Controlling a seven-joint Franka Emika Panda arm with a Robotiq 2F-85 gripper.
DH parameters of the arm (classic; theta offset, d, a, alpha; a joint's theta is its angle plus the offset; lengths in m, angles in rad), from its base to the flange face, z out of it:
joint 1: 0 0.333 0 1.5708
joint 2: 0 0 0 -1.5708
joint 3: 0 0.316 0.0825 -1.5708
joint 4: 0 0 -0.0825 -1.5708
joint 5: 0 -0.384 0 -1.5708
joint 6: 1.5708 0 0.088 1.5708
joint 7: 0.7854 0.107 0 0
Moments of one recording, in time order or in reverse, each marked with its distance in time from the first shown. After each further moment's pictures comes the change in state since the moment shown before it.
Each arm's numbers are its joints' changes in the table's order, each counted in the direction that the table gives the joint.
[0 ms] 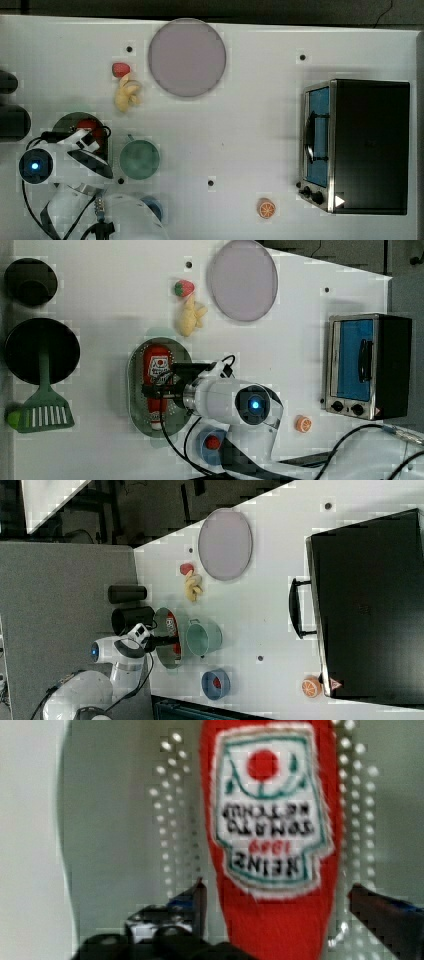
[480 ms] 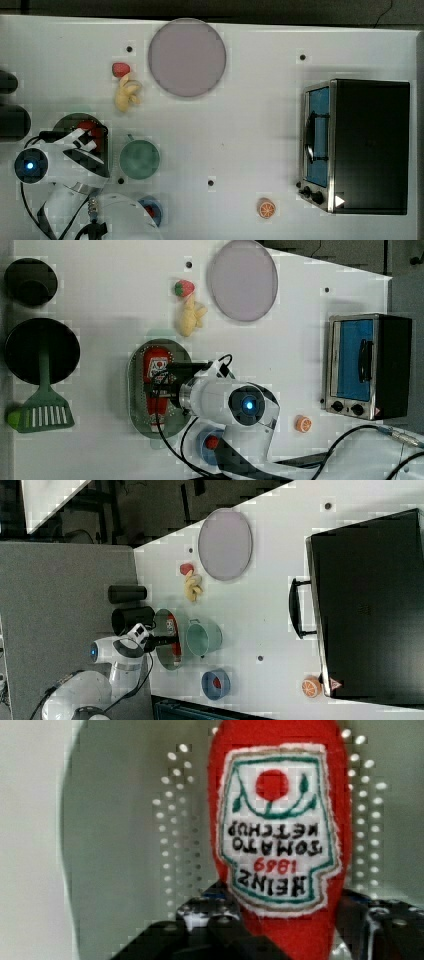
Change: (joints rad) arm 0.031 0.011 -0.014 -0.008 -0.023 -0.025 0.013
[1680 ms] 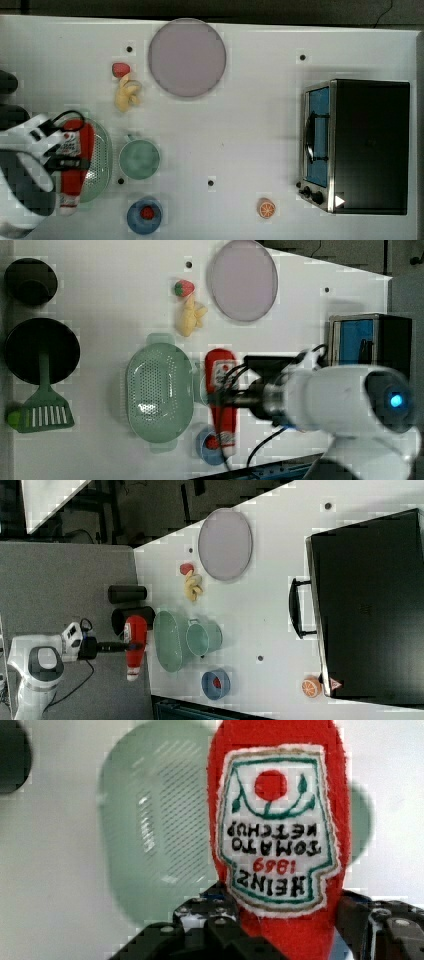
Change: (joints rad) arm -0.313 0.490 0.275 -0.150 -0.515 -0.679 -0.408
